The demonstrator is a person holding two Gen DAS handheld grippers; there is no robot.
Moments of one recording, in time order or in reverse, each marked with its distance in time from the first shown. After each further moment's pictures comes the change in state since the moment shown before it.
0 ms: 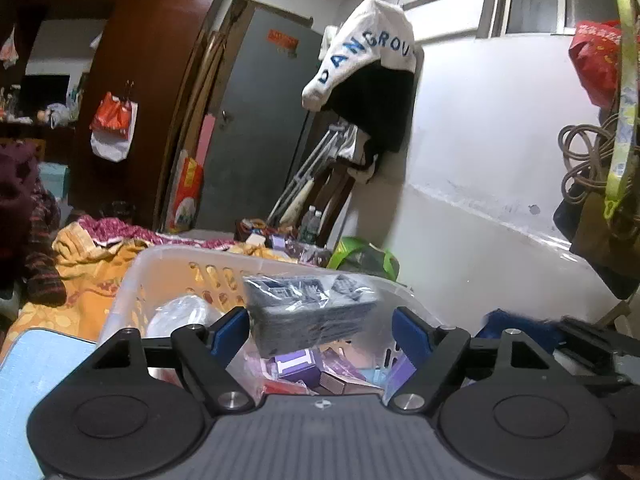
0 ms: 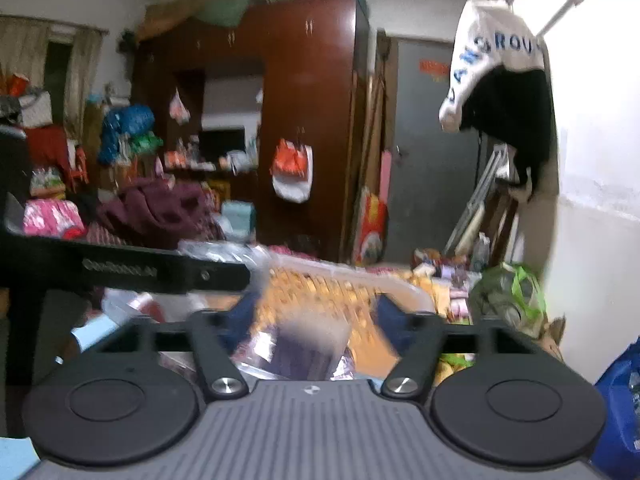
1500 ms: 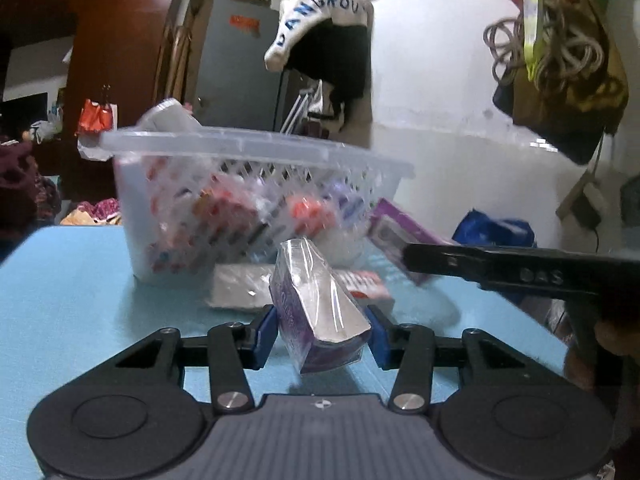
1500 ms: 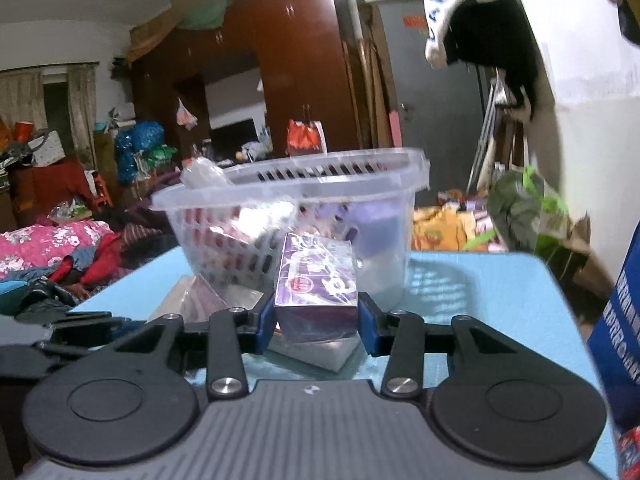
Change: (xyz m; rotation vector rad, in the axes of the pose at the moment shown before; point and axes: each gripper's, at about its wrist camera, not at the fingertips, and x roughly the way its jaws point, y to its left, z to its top) left arm -0.069 -0.038 -0.144 0.152 0.068 -0.002; right arm -0.053 -0.013 -0.100 0.195 0.072 0.103
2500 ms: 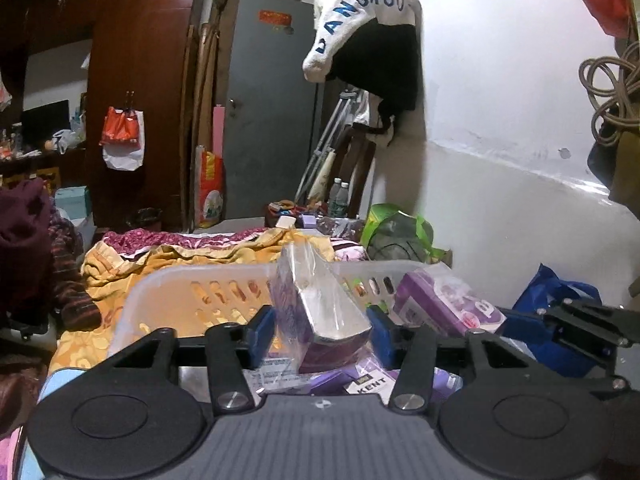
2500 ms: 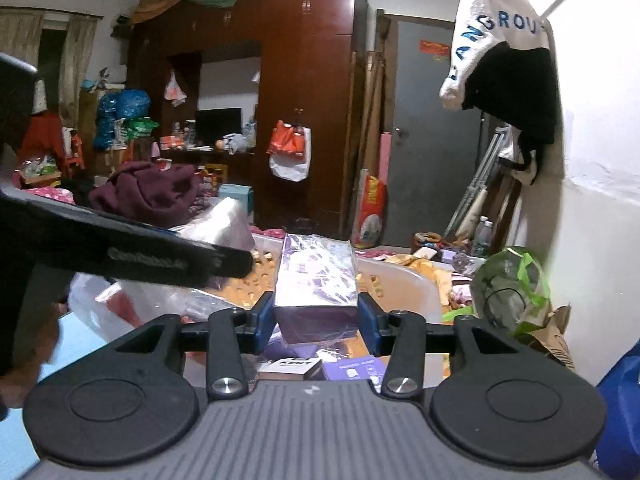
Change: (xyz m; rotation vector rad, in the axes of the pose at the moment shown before) left arm 0.097 0.037 0.171 -0.004 0.059 0.111; right arm 0.107 0.008 0.109 -0.190 0.021 -0.101
